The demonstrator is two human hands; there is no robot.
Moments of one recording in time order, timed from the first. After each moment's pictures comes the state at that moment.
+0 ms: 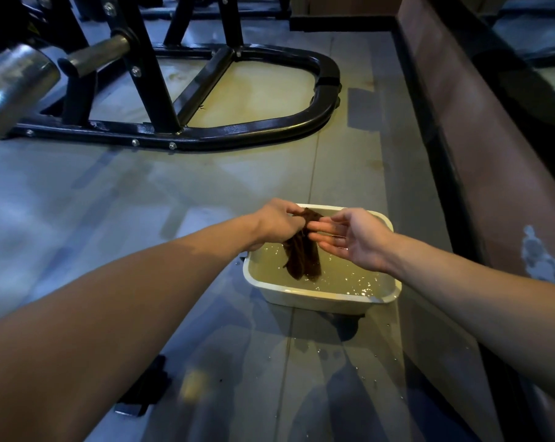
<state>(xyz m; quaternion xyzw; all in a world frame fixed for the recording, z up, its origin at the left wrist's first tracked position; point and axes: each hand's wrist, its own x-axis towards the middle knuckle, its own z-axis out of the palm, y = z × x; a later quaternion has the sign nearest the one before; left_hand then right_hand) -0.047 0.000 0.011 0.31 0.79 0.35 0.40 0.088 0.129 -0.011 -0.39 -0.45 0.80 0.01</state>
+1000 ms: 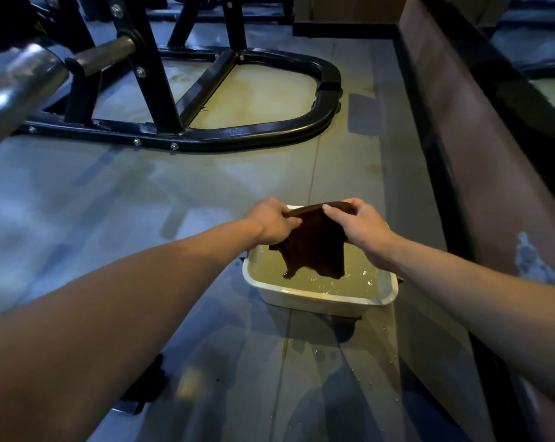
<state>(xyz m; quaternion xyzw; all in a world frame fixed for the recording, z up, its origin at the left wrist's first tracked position) -0.053 -0.002 0.013 0.32 0.85 0.26 0.32 0.090 0.134 -0.008 -0.35 -0.69 0.63 0.09</state>
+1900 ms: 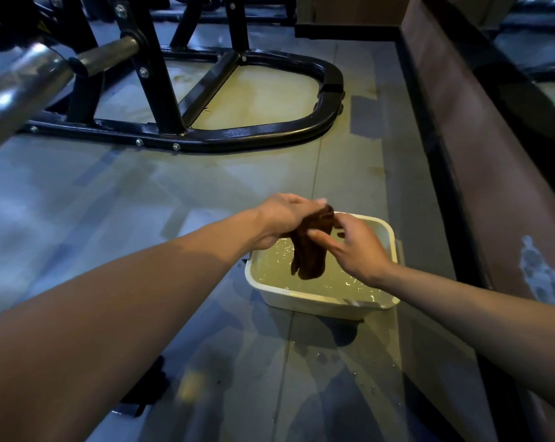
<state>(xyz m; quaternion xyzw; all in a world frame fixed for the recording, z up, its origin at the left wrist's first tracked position) -0.042 0.006 0.024 0.21 0.73 0.48 0.44 0.098 0.117 -0.031 -0.23 -0.87 0.43 0.13</state>
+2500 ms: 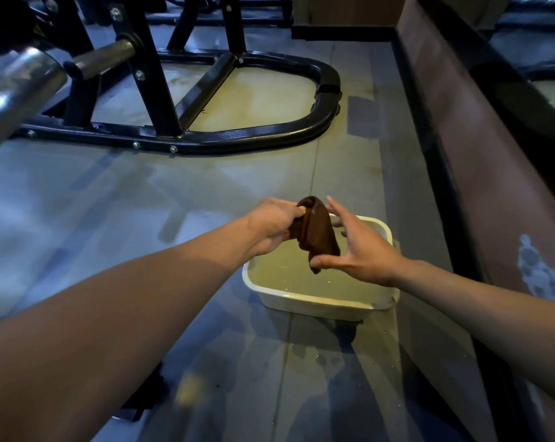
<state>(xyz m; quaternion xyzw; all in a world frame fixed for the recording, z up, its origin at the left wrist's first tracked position) -0.039 0.011 0.018 0.11 0.68 0.57 0.45 0.110 0.141 -0.032 -0.17 -0.91 0.36 0.03</state>
